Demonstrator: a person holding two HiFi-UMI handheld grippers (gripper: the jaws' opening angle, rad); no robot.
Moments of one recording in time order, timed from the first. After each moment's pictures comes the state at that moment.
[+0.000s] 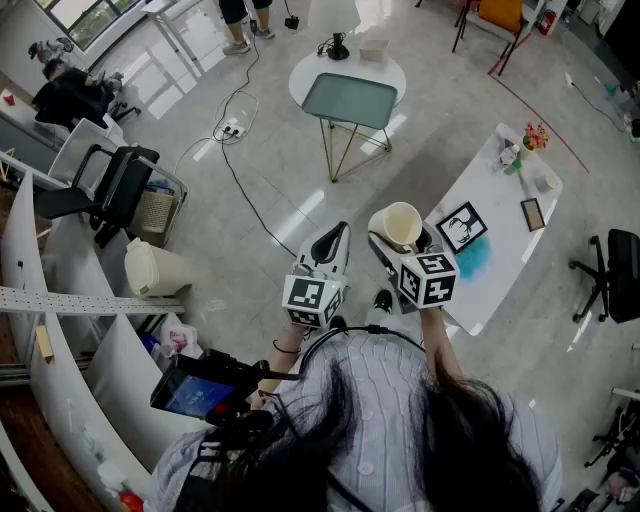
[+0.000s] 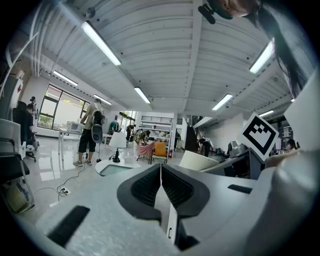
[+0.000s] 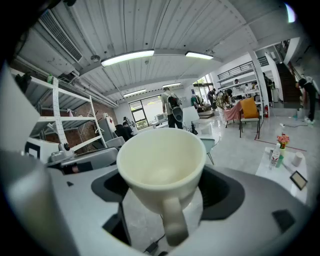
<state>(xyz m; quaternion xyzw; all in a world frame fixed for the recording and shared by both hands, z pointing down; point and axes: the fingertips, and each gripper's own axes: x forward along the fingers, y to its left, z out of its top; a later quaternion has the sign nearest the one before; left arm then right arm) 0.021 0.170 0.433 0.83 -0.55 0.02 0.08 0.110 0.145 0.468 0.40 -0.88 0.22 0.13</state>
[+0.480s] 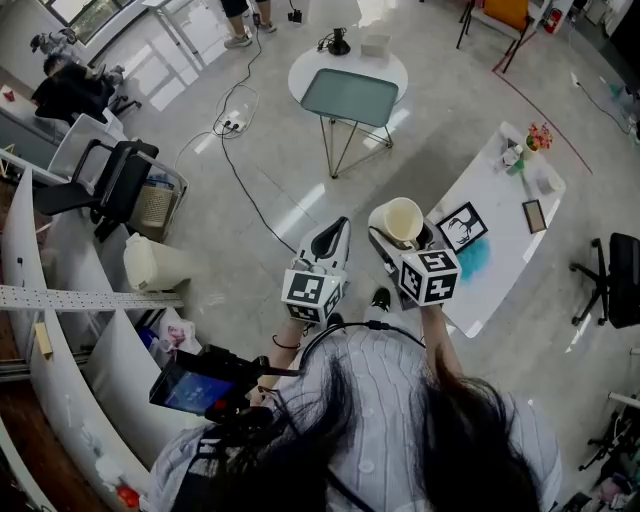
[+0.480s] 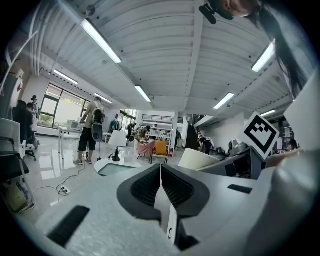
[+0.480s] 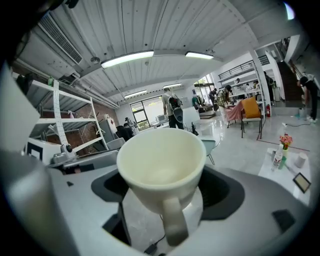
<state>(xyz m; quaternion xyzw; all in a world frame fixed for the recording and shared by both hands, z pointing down) 0.034 0.146 0.439 0.83 -0.55 0.02 0.08 0.122 0.121 0.468 0.39 -0.88 0.22 0.13</state>
